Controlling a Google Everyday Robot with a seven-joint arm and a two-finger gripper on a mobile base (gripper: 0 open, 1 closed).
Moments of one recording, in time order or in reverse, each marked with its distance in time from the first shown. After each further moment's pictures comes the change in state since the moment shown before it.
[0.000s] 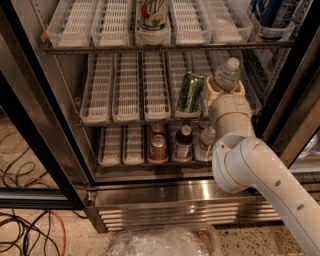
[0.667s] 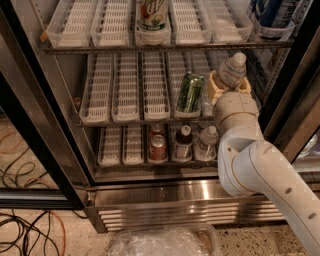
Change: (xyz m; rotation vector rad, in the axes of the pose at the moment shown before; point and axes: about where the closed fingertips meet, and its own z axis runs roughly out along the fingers) arm -0.028 -0.001 -0.015 -0.025 -0.056 -0.001
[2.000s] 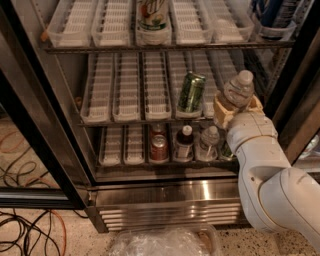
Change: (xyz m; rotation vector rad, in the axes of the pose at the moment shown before) arm 0.004 -0.004 -0.064 -0.096 0.073 -0.093
